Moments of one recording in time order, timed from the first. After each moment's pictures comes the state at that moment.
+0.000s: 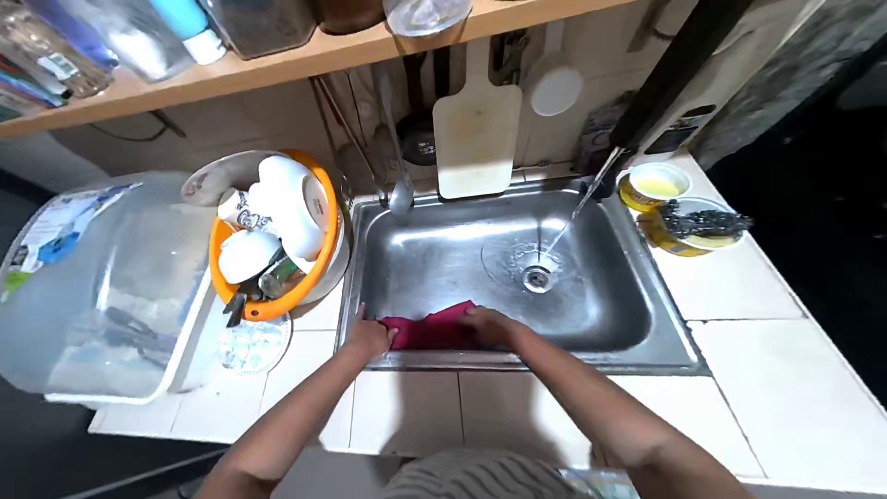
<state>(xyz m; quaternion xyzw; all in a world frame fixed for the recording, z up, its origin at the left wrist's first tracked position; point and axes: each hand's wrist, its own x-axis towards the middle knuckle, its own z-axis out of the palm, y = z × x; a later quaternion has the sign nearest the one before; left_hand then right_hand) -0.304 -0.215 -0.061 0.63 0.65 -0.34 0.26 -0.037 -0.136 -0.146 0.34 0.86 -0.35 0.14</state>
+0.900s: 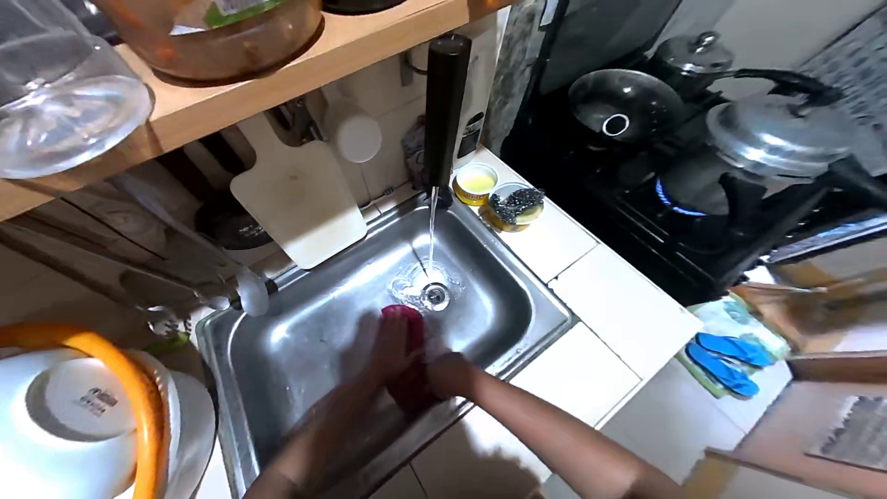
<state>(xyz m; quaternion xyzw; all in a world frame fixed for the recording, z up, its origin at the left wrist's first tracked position) -0.157 -0.086 -0.191 0.90 0.36 0.01 0.23 -0.002 -0.159 -0.066 0.56 0.65 -0.46 0.23</state>
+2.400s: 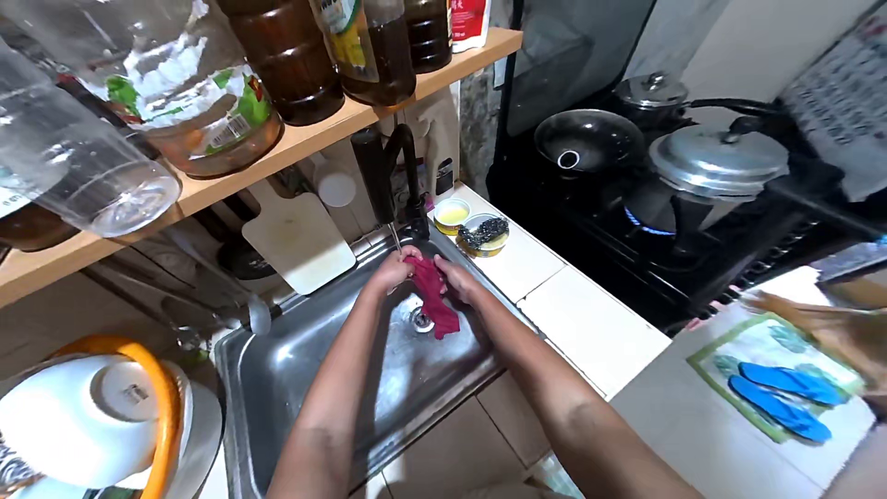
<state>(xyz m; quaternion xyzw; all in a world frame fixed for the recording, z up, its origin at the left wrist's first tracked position) -0.022 0.007 0.013 0.69 0.44 0.14 0.55 0.135 -0.056 -0.046 0.61 0.37 -0.55 -0.43</state>
